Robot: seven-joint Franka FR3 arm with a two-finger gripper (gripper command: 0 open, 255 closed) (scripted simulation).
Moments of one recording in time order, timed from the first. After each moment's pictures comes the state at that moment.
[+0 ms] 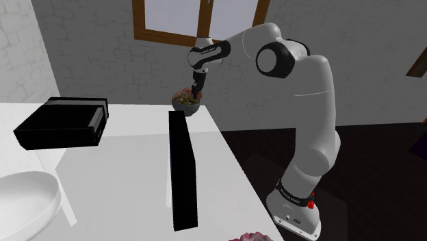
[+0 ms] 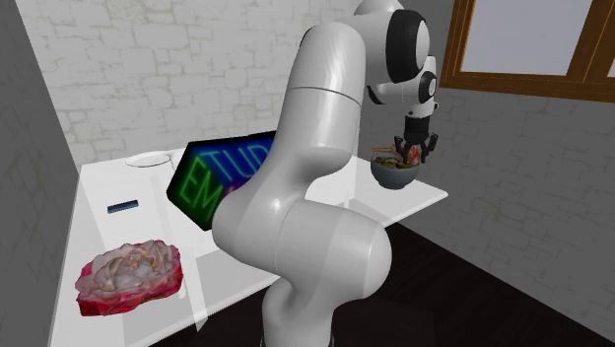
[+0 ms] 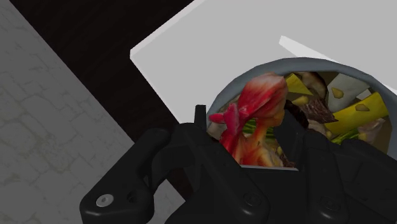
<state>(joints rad) -0.09 0.50 -0.18 -1.52 0.03 2.09 -0.57</state>
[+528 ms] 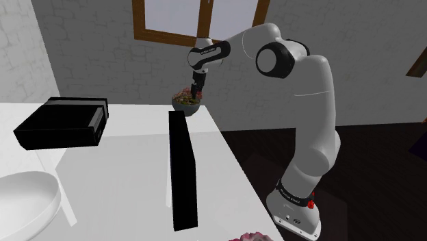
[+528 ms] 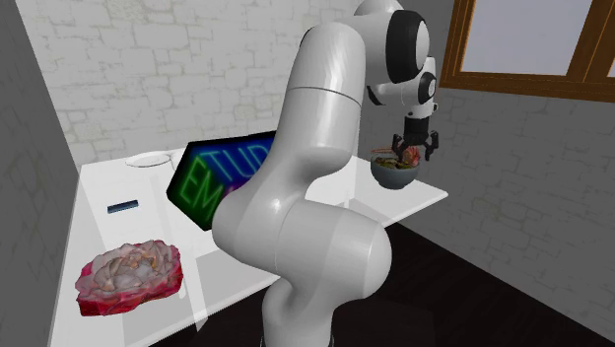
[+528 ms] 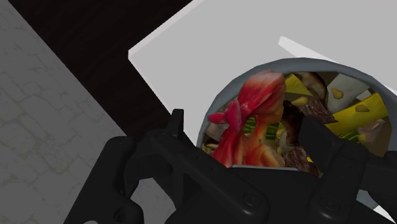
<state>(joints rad) -0.09 0.50 -0.18 -1.52 0.03 2.09 -0.57</state>
